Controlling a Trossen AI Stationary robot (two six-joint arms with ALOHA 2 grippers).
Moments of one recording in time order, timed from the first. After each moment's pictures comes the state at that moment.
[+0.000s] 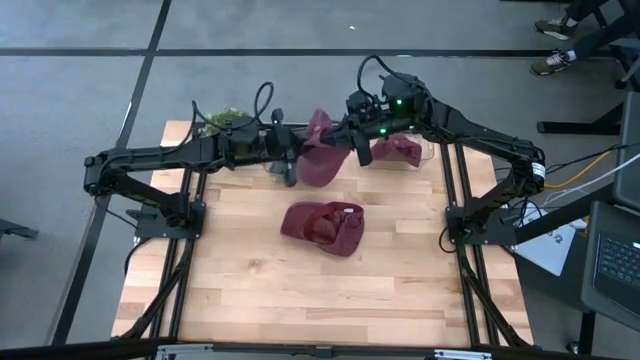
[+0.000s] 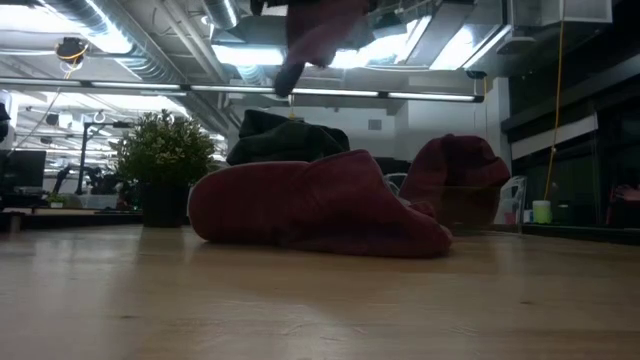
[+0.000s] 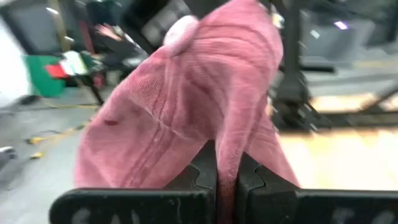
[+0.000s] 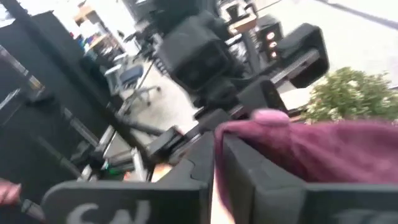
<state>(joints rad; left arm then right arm) 0.20 1.25 1.15 -0.05 -0.13 0.19 -0.33 1.50 1.67 -0.34 -0.47 0.32</state>
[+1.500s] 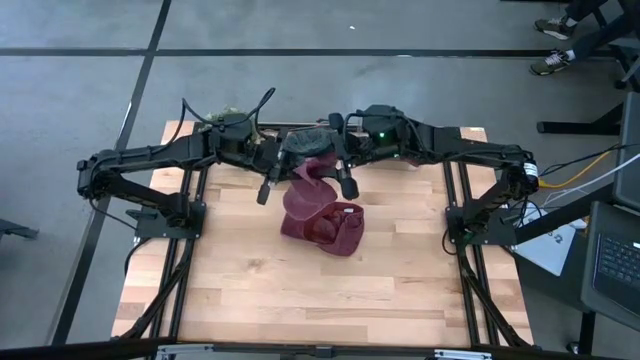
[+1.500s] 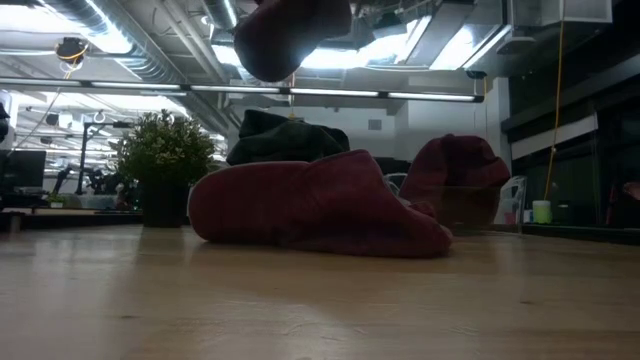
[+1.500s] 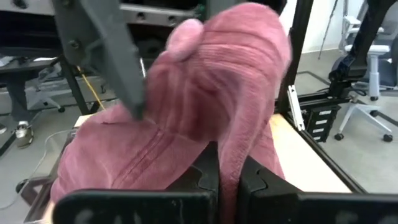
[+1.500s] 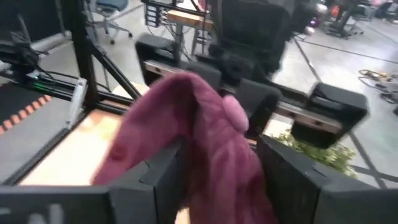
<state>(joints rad) 0.22 1.18 1.15 -0.19 0.38 0.14 -0.14 1.56 1.67 -0.36 -0.22 -0.30</state>
